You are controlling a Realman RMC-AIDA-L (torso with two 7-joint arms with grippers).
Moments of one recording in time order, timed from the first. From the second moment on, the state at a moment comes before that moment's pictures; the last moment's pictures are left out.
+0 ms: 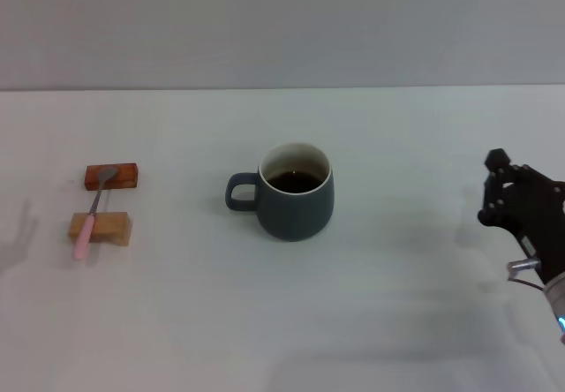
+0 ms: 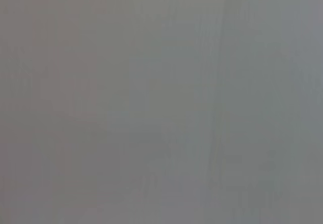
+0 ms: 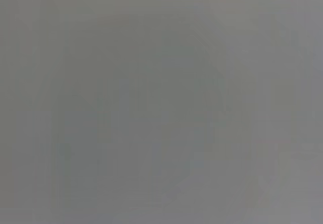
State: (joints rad) left arm -0.12 -2.07 -1.27 -0.27 2.65 1.34 -0.25; right arm 0.37 2.08 0.35 0.33 -1.88 -1.22 0.00
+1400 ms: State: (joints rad) left arm -0.06 -2.07 -0.93 -0.23 2.66 1.34 -0.21; right arm 0.30 2.08 0.44 0.27 -1.88 -1.24 0.00
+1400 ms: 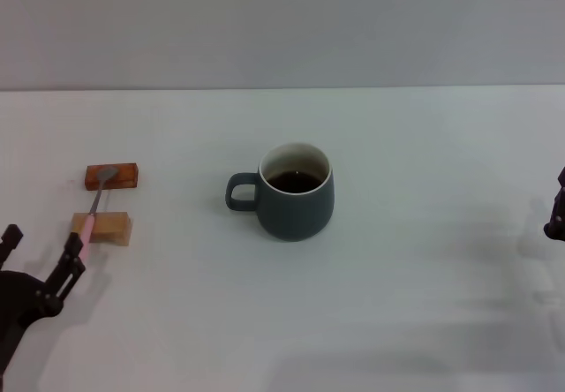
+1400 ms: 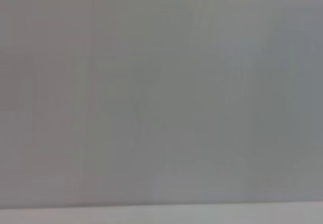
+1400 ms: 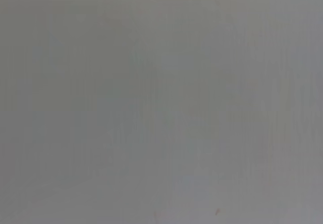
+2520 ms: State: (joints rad) left arm -0.13 -2.08 -0.88 -0.27 2.65 1.15 -0.22; right arm 0.30 2.08 0.44 0.27 -1.88 -1.24 0.00
